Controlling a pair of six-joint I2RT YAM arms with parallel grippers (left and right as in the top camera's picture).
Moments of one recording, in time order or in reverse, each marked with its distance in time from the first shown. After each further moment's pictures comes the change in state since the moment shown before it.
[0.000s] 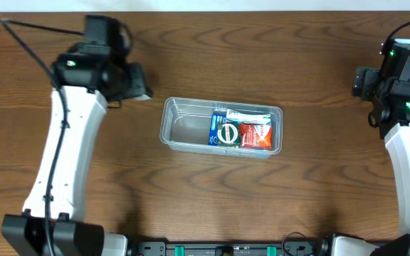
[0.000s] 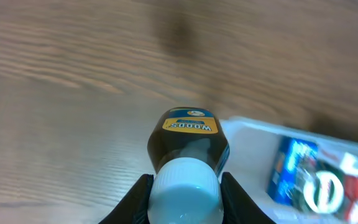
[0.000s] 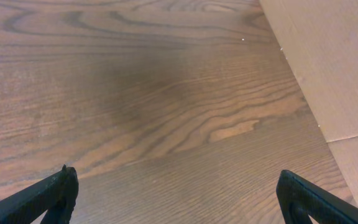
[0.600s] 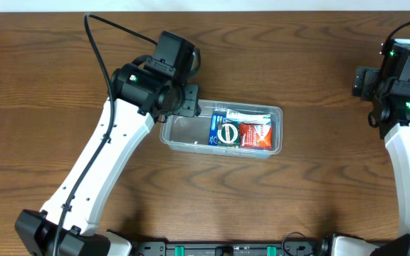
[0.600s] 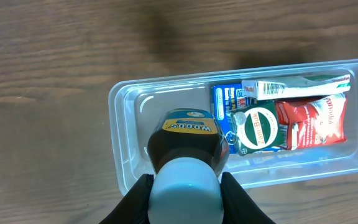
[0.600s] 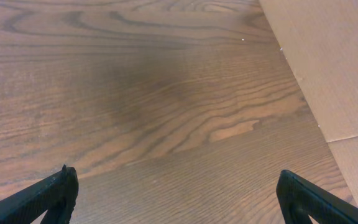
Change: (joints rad) left arm -0.301 -0.003 0.000 -0.020 -0.016 0.011; right arm 0.000 0.000 0.000 0.000 0.000 0.000
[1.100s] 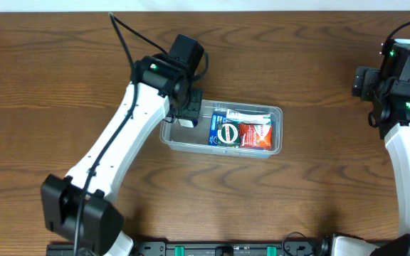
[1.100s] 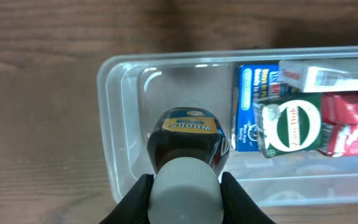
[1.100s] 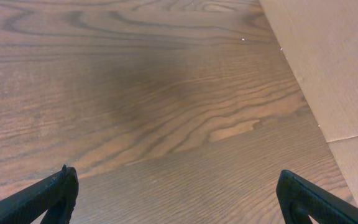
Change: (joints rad) left arm 0.000 0.152 -0.020 -0.025 -0.019 -0.058; right arm 0.000 0.000 0.000 0.000 0.000 0.000
